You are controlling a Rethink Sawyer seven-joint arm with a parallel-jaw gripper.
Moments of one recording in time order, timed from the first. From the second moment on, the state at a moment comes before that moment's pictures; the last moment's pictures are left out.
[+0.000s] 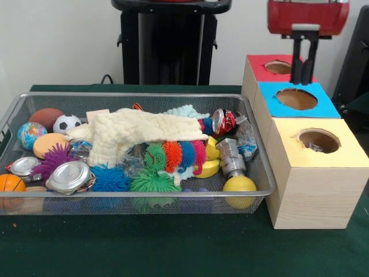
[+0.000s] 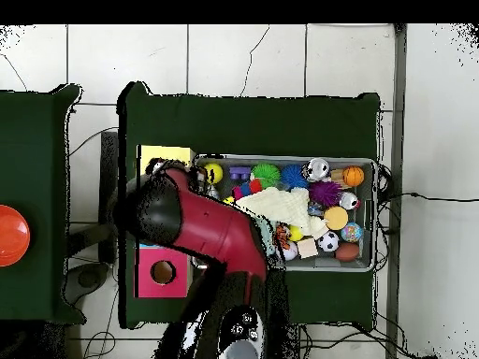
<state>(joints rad) 0.11 -0.76 -0.22 1.68 0.45 0.36 1.58</state>
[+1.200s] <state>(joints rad) -0.34 -0.80 0.02 1.71 0.10 0.36 1.58</state>
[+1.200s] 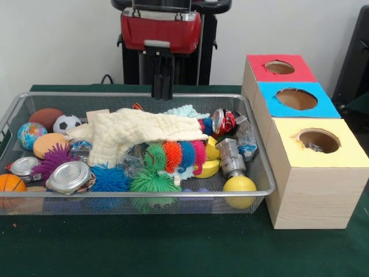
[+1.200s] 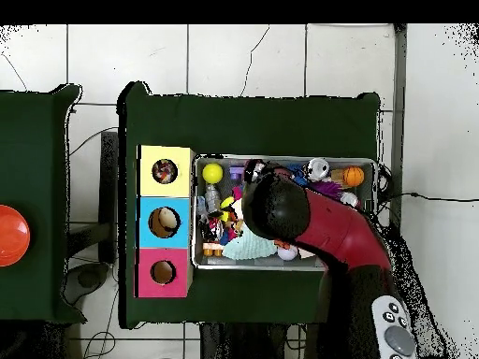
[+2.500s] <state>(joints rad) -0.51 -0.76 0.17 1.81 -0.08 0.19 1.58</state>
